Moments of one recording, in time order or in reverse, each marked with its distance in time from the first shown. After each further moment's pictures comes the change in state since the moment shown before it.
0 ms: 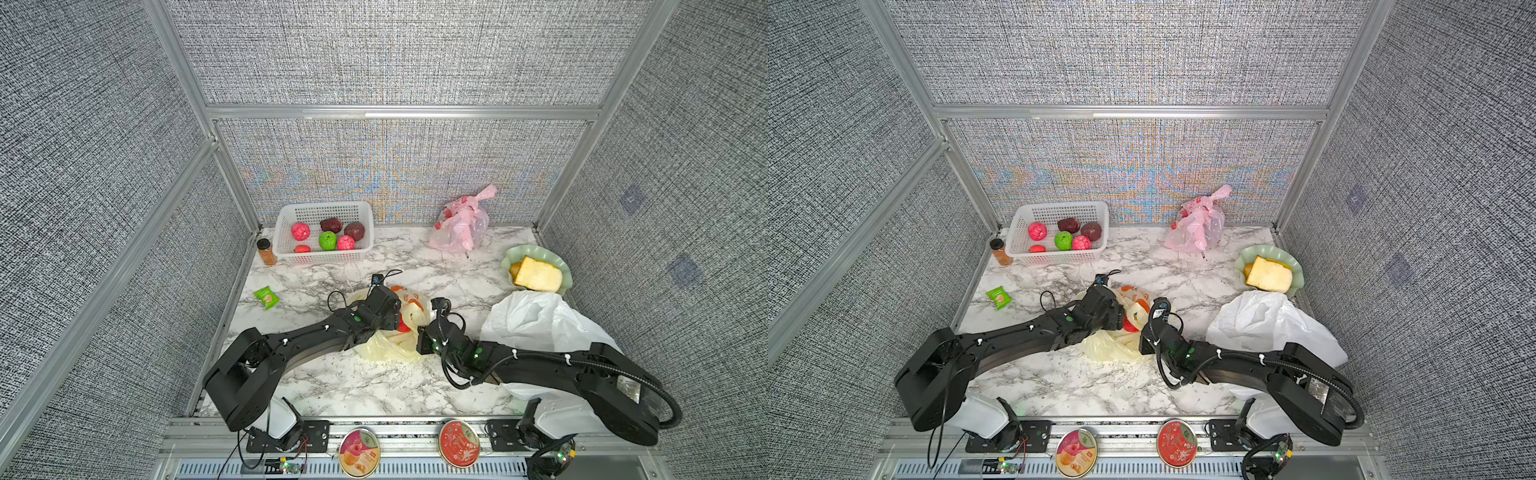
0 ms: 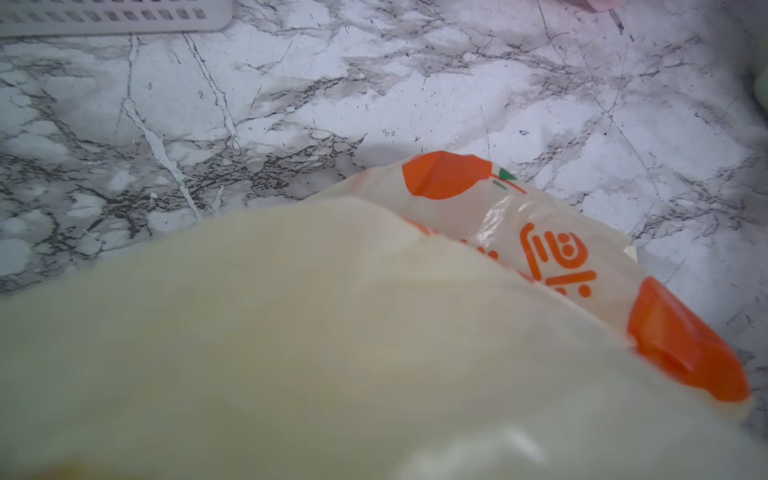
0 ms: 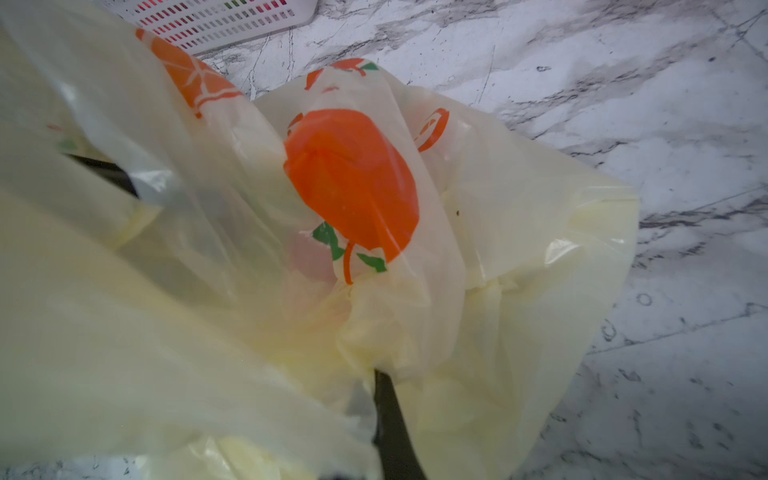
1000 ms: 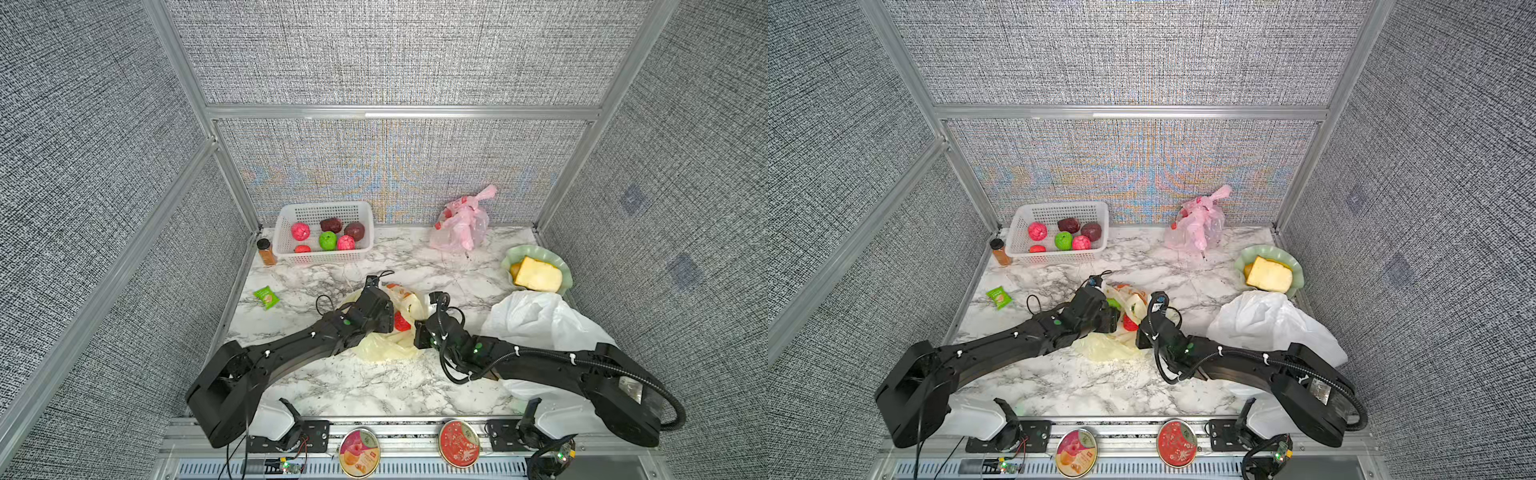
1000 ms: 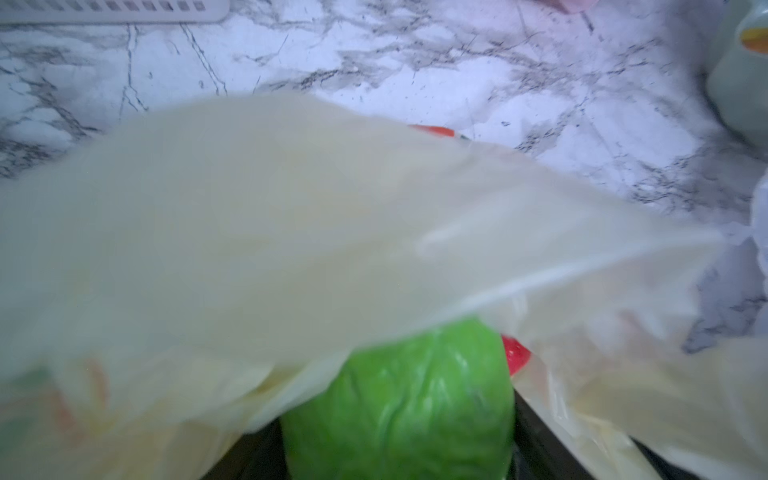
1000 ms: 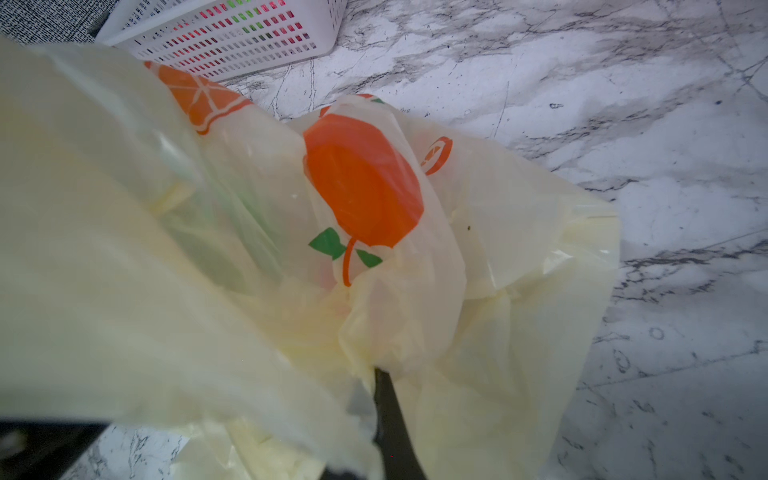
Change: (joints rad) left arm 0.015 -0.206 -0.067 -0.052 0.085 0.026; right arm -0.013 -0.030 0.049 -0.052 0.005 -0.011
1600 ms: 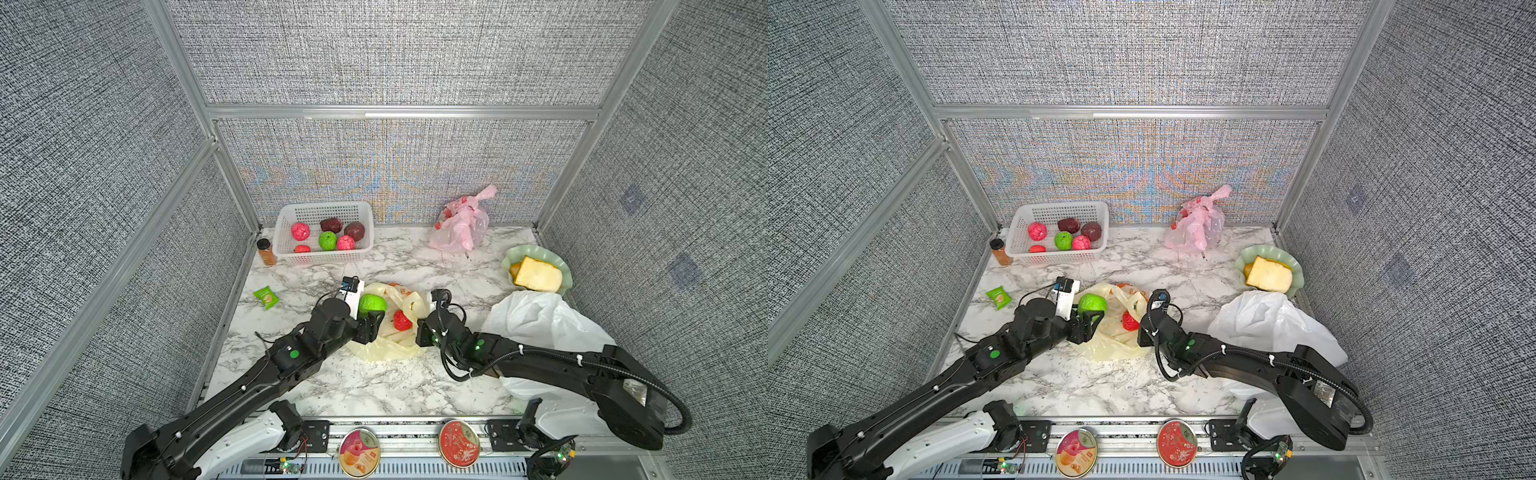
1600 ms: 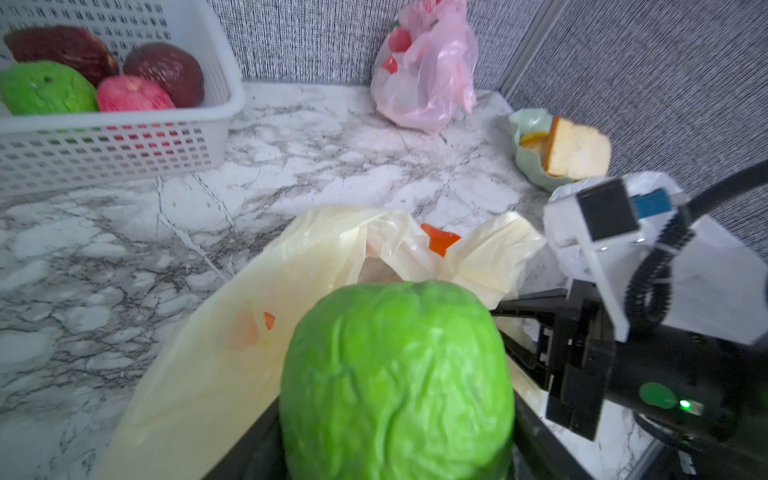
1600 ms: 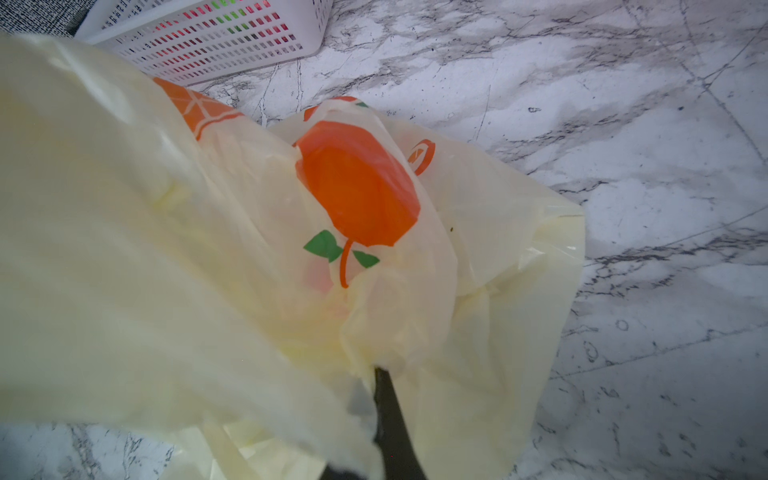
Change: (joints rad) left arm 0.001 -0.520 -0.089 -0.081 0.076 0.136; right arm -0.010 -0.026 0.034 -0.080 0.006 0.001
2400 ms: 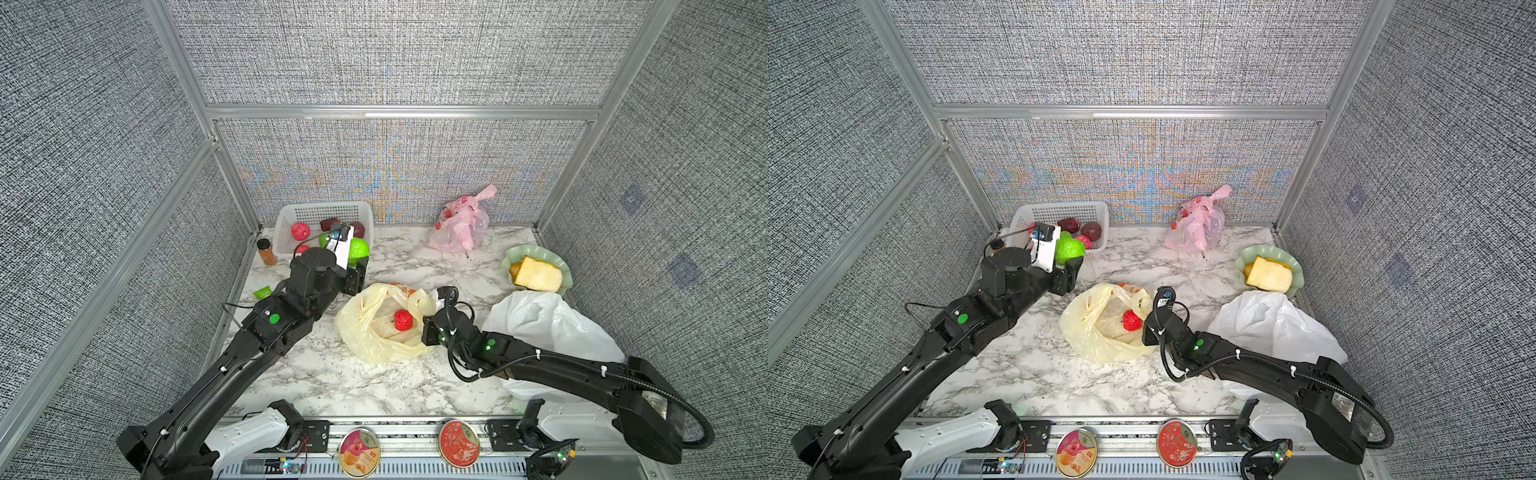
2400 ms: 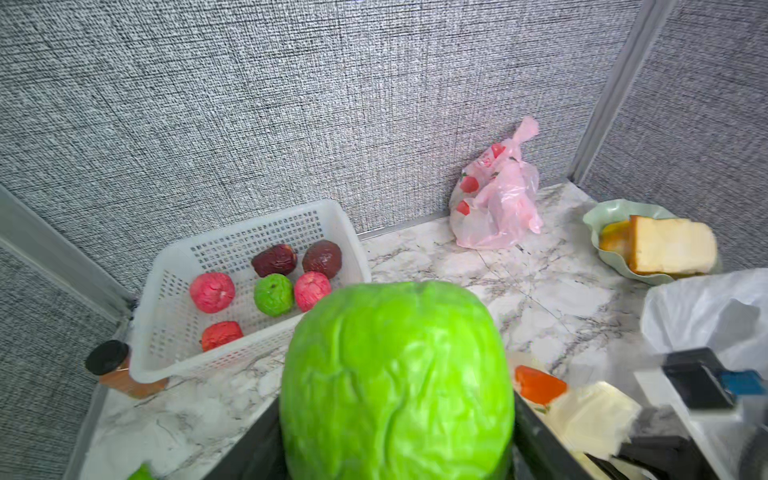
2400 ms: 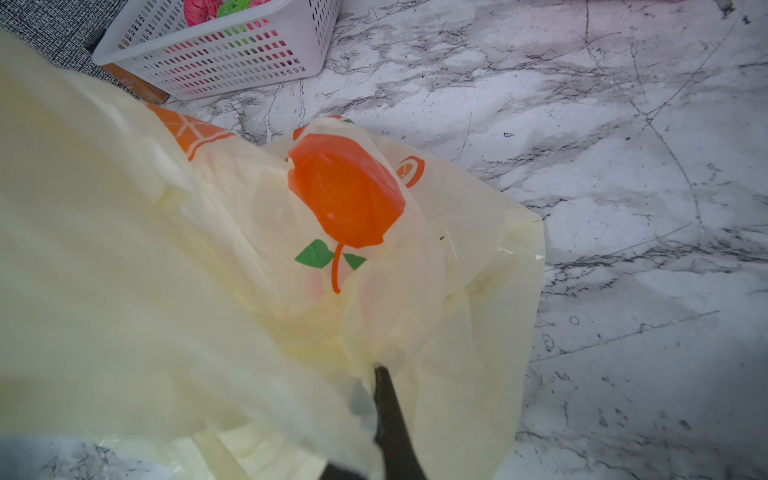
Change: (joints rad) left arm 0.163 0.270 0.557 -0.176 -0.182 0.351; right arm -0.003 -0.112 0.014 -0.123 0.017 -0.026
